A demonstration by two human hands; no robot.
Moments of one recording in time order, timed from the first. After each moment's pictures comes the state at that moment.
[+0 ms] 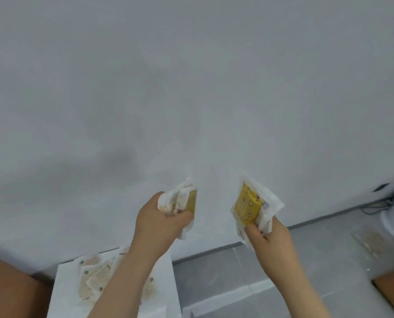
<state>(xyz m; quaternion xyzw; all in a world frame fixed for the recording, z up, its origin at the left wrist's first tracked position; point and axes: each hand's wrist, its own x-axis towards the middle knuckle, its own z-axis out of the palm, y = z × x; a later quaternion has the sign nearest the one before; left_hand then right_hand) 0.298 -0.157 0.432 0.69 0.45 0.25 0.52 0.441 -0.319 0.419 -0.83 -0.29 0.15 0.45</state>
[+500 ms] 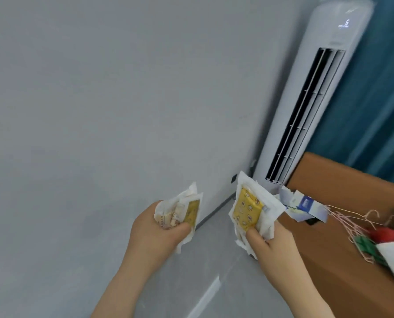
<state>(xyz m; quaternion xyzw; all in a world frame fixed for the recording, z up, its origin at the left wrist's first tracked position) 0.510 -0.494 0.531 0.78 0.18 0.16 0.58 0.562 -0.705 0.529 -0.87 -0.12 -0.05 0.47</state>
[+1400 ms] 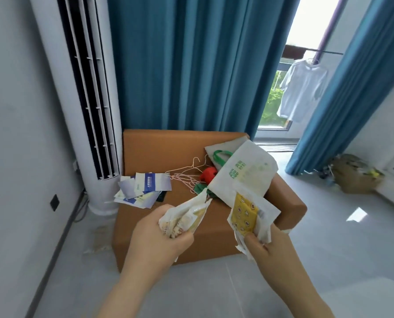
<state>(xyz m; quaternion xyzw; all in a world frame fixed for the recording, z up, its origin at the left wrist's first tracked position) 0.840 -0.868 0.526 0.79 -0.23 -0.11 0.57 0.707 -1.029 0.530 -0.83 0.30 -0.23 0.41</state>
